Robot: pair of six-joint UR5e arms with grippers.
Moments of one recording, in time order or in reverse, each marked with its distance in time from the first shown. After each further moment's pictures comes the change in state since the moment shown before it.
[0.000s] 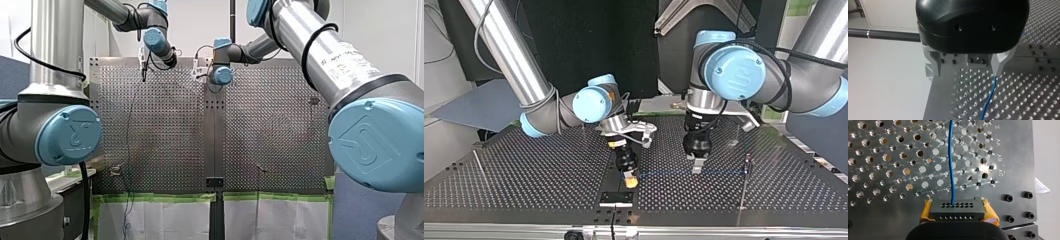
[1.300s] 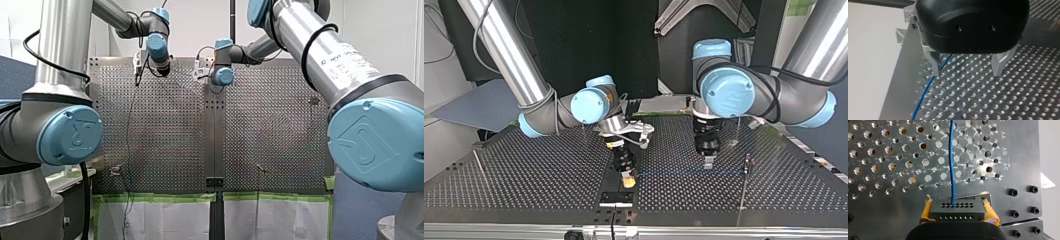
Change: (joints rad) left arm 0.023 -0.066 0.028 -0.086 -0.126 0.046; right arm -0.011 0.001 0.006 0.000 -0.005 0.000
